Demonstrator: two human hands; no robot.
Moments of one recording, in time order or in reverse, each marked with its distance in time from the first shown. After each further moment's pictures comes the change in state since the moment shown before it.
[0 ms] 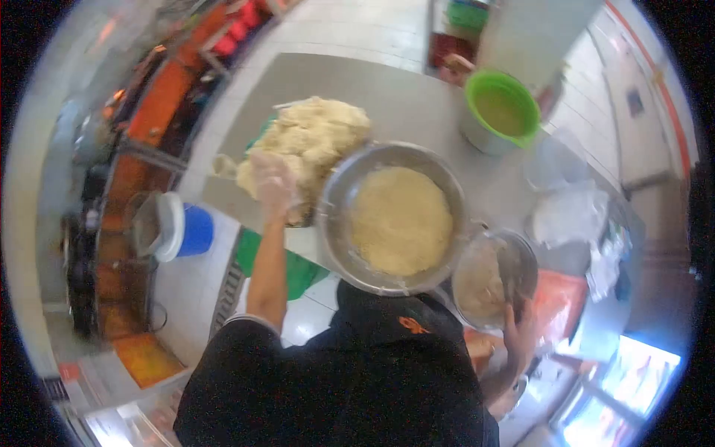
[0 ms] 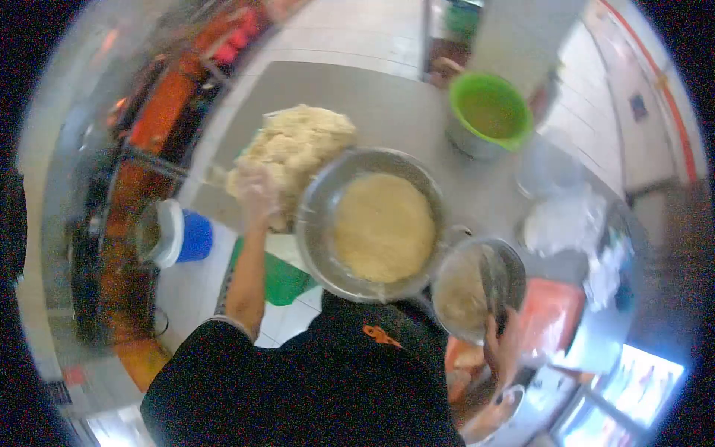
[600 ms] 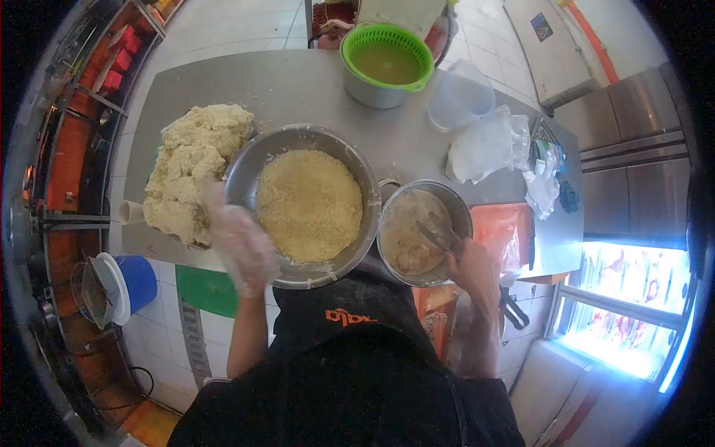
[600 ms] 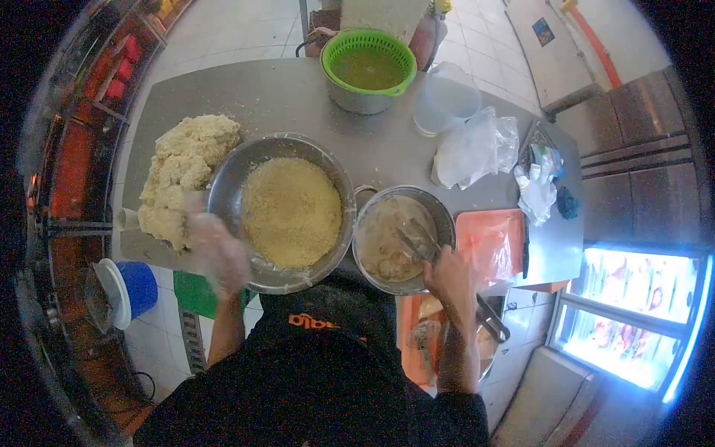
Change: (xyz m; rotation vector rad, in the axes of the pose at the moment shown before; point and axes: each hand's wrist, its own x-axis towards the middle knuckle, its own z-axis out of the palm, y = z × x) left_hand -0.090 0.195 -0.056 -0.090 -0.270 0.275; right_hand 0.030 -0.067 -0.028 -0.576 -0.166 0.256
